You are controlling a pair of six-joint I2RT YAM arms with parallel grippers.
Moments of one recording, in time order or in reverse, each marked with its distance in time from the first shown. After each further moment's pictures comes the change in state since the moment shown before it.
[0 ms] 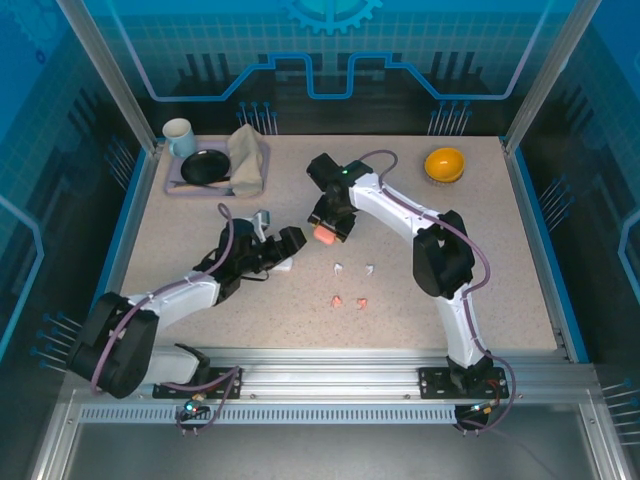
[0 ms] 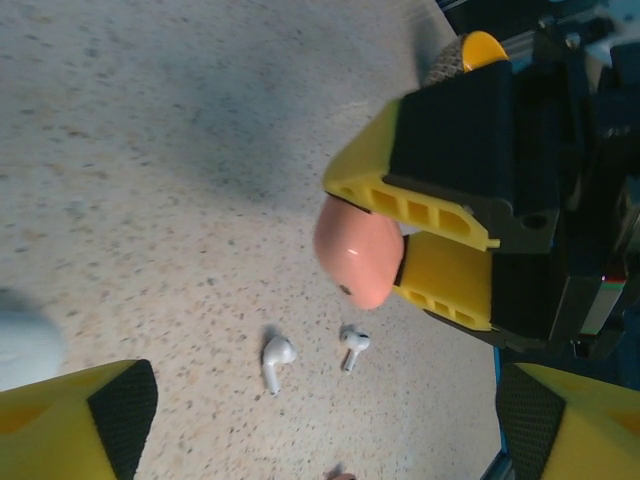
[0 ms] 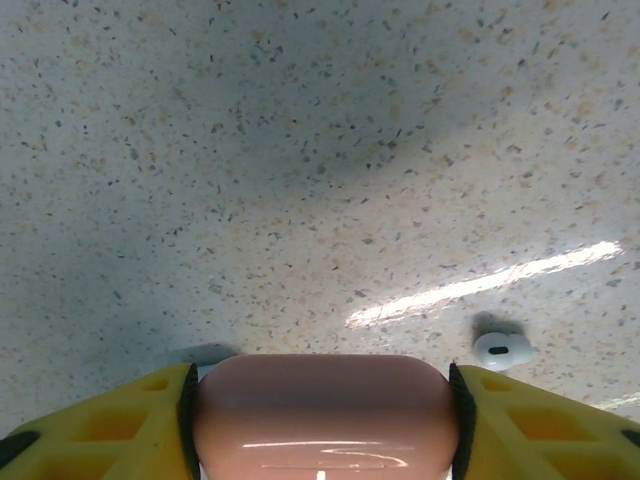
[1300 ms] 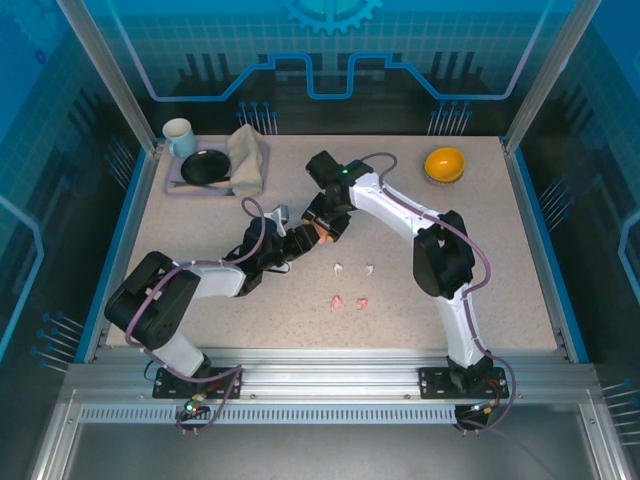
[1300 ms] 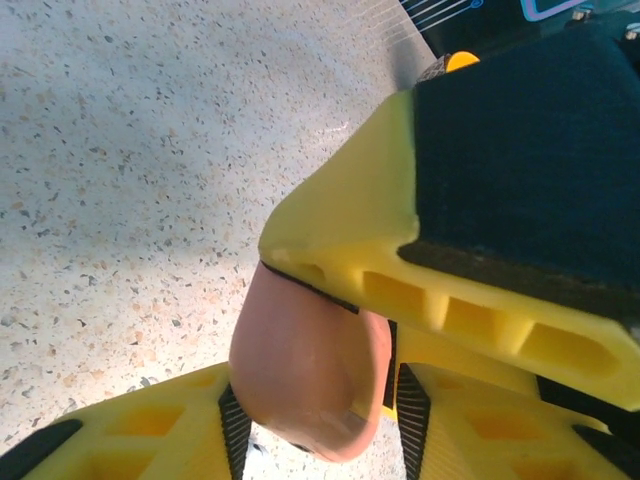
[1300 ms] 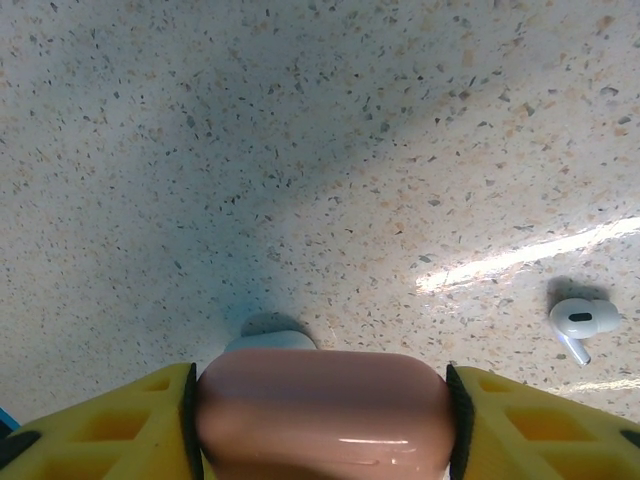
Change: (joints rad) left arm -0.074 0.279 0.072 0.288 -0.086 -0.051; right arm 0.002 0.000 0.004 0.049 -0.085 0.066
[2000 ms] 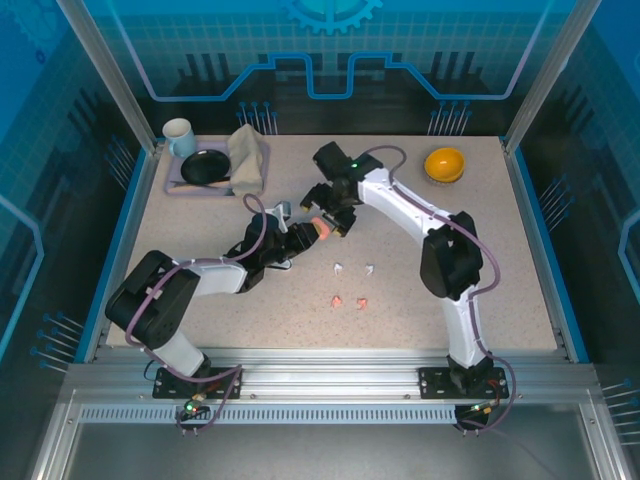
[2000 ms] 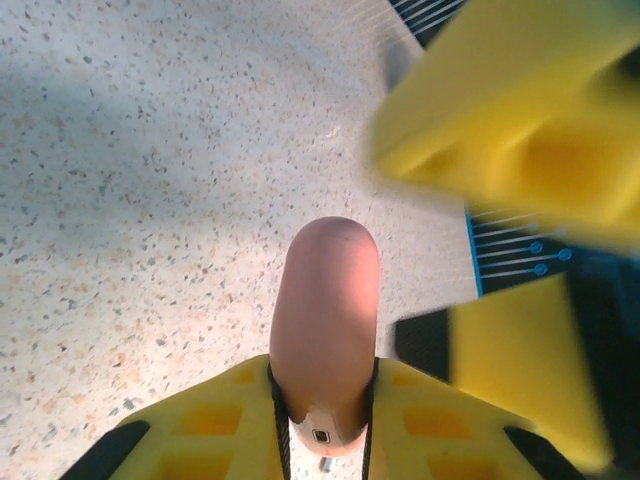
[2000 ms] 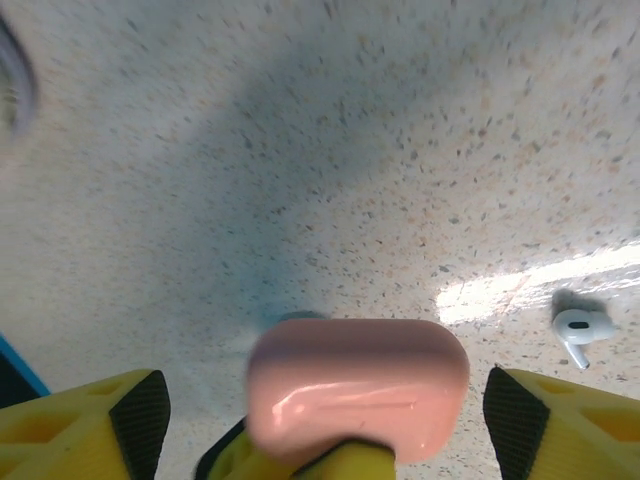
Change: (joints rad) left arm -0.001 -0.005 0.040 -0.055 0.005 0.031; right arm -0.047 -0.068 -0.001 0.023 -0.004 -0.047
